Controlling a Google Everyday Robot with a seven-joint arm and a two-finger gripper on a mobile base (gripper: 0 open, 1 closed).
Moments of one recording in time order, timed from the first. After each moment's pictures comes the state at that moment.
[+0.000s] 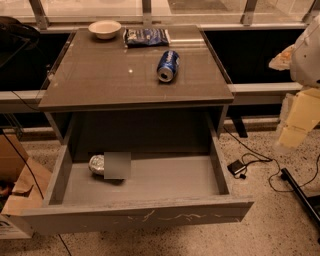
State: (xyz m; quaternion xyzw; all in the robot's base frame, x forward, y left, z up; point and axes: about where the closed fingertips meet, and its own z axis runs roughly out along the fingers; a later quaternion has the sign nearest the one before) arm 0.438 -0.217 0.976 -0.60 0.78 -0.03 0.16
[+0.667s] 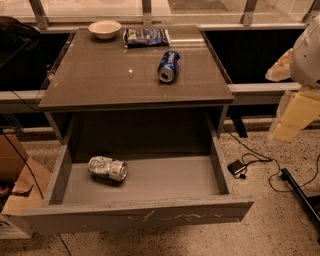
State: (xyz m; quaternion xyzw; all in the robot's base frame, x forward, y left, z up) arm 0.438 -0.217 0.977 -0.60 0.78 -0.03 0.16
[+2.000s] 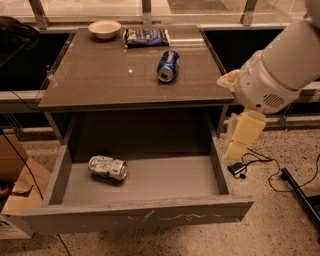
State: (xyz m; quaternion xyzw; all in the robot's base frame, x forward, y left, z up) arm 0.456 -0.138 0.922 -0.65 0.73 0.06 0.22
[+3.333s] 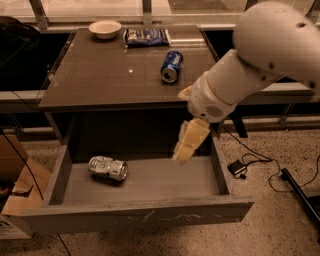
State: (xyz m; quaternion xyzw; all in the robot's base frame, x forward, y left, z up) arm 0.496 -0.057 0.865 -0.64 0.72 0.13 0.24
